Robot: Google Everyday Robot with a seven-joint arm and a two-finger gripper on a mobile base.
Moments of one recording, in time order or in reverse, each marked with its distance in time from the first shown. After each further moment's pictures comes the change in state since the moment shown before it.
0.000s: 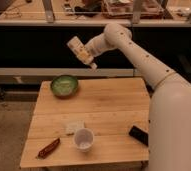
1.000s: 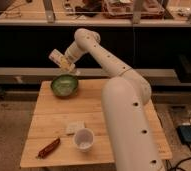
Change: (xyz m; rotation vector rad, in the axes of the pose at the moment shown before) arm 0.003 -0.029 0.125 0.147 -0.142 0.005
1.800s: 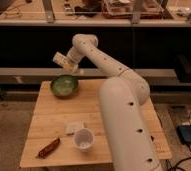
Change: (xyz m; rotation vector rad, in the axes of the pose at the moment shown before) arm -0.024 0.034 0.028 -0.157 -0.087 -0.142
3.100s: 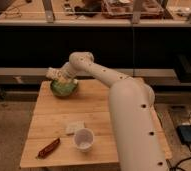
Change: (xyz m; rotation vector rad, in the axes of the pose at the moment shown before) arm -0.006 -0.076 0.045 0.086 0.092 -0.206
